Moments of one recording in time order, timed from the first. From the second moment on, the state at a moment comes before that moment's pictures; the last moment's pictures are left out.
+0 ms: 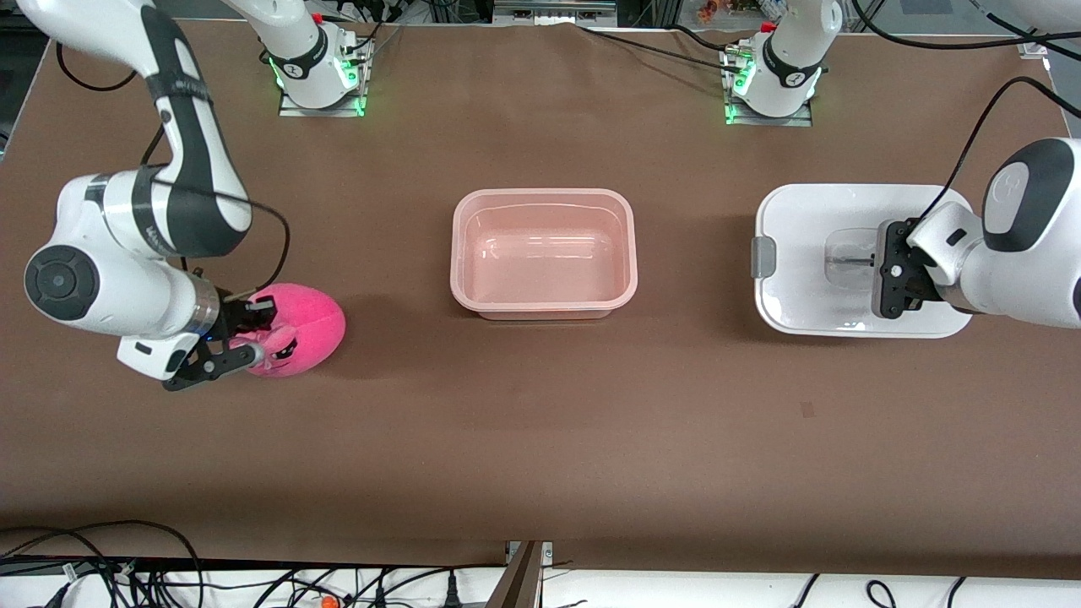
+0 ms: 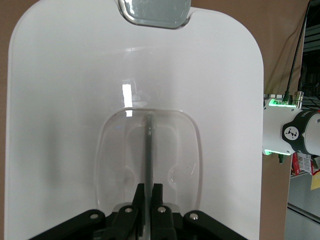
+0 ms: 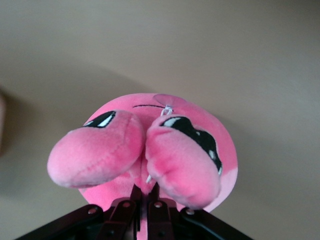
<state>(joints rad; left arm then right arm) 0.25 0.42 -0.33 -1.44 0.11 1.38 1.47 0.17 0.46 0.01 -1.44 0.03 1.73 -0.28</state>
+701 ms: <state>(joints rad) 0.24 0.43 -0.35 -1.44 0.11 1.38 1.47 0.50 0.44 0.10 -1.30 -0.15 1.59 -0.66</state>
